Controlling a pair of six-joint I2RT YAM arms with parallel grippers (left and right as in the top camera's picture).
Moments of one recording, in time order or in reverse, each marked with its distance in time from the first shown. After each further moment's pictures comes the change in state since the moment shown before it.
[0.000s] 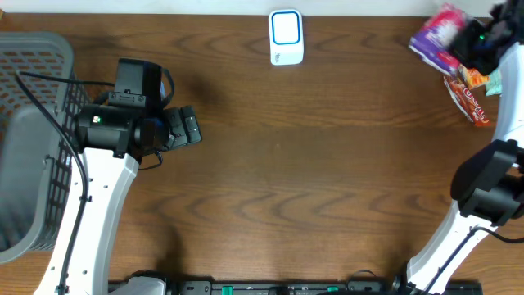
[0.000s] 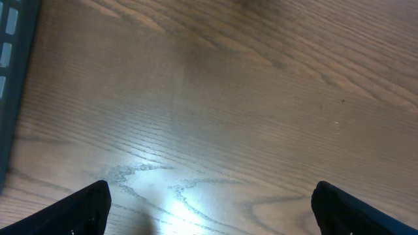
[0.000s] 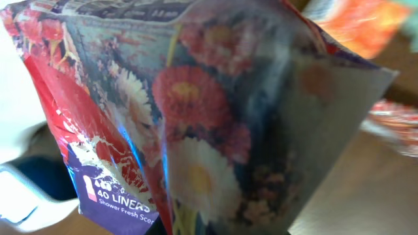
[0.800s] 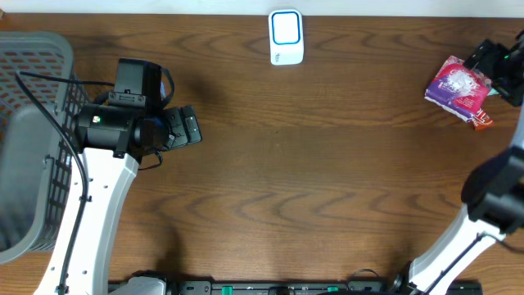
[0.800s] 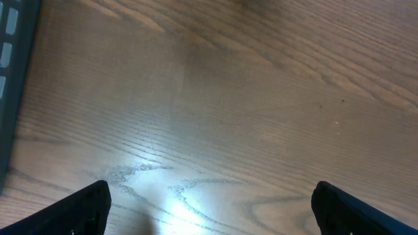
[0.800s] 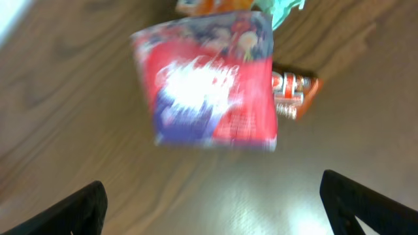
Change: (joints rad) left arm 0.000 0.000 0.000 0.000 0.000 0.000; right arm -0.099 -0.056 -0.004 -0.193 0.130 -0.101
